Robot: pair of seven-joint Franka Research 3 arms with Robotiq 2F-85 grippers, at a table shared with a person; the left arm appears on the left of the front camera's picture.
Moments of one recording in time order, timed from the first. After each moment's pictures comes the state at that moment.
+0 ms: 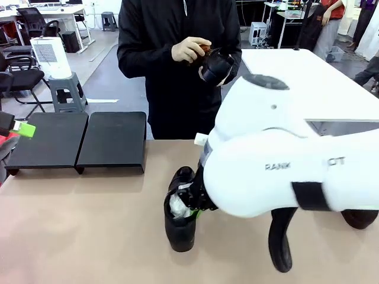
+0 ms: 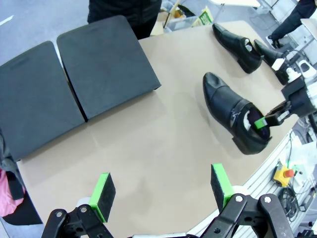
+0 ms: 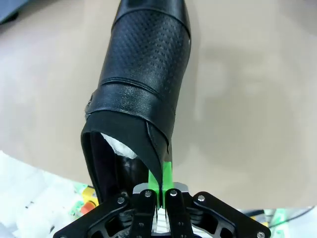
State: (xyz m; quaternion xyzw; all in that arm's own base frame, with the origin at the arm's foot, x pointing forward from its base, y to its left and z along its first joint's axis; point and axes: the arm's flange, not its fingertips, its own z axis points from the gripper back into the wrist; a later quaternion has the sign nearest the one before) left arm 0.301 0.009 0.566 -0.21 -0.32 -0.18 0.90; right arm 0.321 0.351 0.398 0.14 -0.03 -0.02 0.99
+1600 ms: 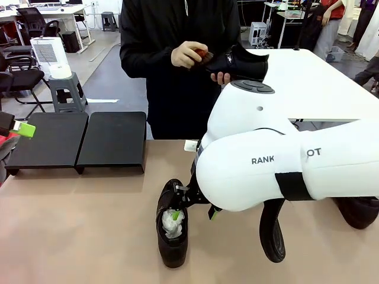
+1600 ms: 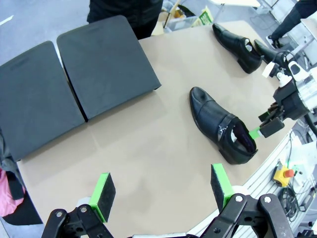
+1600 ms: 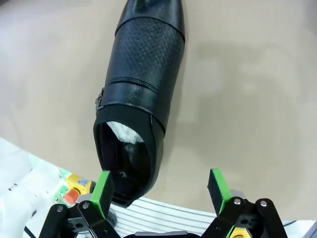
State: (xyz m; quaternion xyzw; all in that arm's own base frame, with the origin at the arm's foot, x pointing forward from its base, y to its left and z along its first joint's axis) left arm 0.301 0.009 0.566 -0.21 -0.32 -0.18 0.90; right arm 0.329 0.357 0.386 0.13 -0.01 0.05 0.99
